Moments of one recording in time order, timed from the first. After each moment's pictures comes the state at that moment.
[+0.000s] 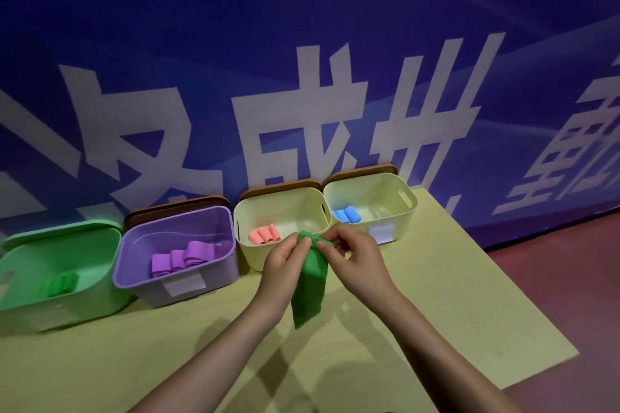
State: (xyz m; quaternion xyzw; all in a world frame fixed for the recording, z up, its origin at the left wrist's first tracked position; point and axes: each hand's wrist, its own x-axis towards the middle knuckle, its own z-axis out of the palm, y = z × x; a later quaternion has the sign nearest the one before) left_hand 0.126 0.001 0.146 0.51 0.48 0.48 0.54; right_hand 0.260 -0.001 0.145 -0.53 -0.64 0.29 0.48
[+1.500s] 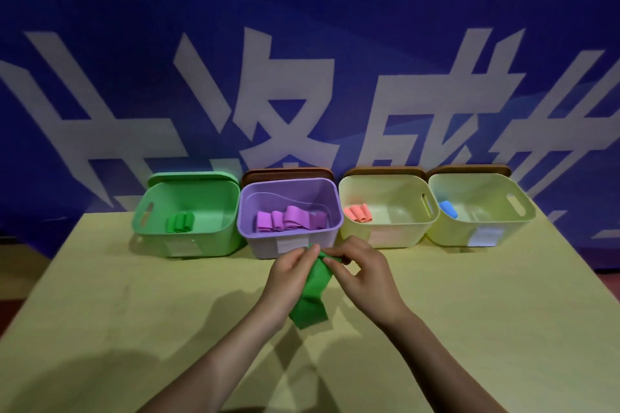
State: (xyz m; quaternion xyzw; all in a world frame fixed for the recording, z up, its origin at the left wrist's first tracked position) left_hand -0.065 -0.037 0.132 0.41 0.59 0.45 0.53; right_hand 0.079 -0.017 0.120 -0.43 -0.75 0.27 0.43
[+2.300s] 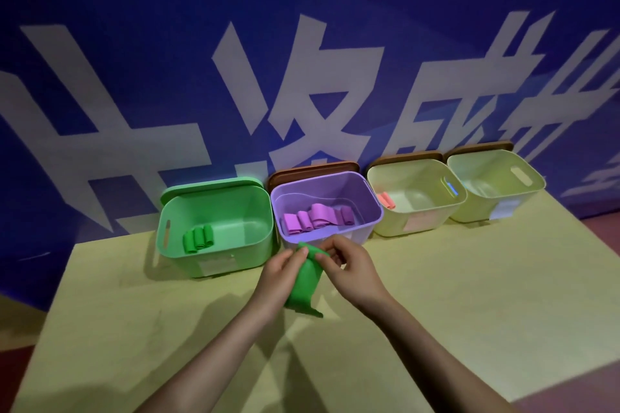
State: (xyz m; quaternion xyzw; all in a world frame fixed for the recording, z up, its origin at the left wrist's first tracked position) left_hand -0.231 -0.006 0.092 0.44 0.55 0.40 0.59; right_hand -0.092 -0.011 0.105 -0.56 -0.61 0.38 0.41
